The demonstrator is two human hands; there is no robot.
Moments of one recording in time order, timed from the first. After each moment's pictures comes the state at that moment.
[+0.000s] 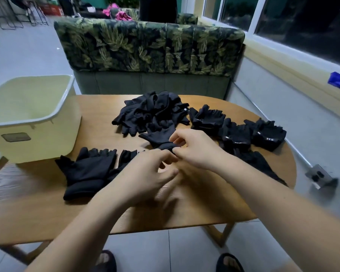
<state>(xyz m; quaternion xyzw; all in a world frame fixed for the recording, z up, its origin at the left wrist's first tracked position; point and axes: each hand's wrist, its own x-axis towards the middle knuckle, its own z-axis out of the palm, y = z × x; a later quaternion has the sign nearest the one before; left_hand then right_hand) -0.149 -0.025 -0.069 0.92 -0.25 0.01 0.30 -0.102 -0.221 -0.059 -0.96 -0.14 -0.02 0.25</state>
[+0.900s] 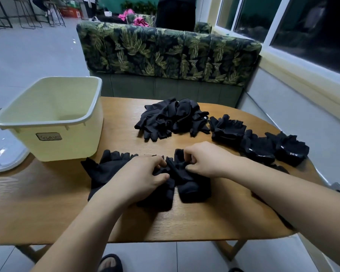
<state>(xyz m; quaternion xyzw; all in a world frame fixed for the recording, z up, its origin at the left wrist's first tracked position) -0.129 0.045 -0.076 0.96 -0.14 -0.02 0.25 -0.081 -0.180 -0.054 -0.98 -0.19 0.08 0.02</state>
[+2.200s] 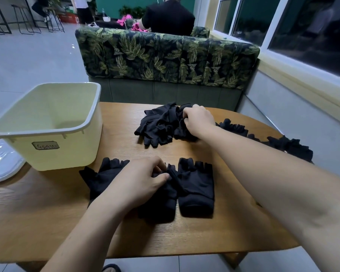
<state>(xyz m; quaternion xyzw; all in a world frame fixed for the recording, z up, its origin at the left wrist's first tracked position) -0.125 0.048 -0.065 0.94 -0.11 -0.02 0.32 0.072 -0.169 -0.060 -0.99 -0.06 -0.14 0.04</state>
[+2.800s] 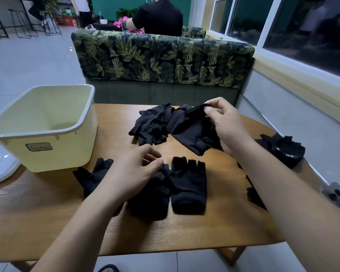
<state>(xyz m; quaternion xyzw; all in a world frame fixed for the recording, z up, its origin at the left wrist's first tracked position) -0.128 0.042 -0.051 0.90 -0.08 0.01 0.42 -0.049 -0.214 -0.012 -0.77 -0.01 -0.13 0.63</state>
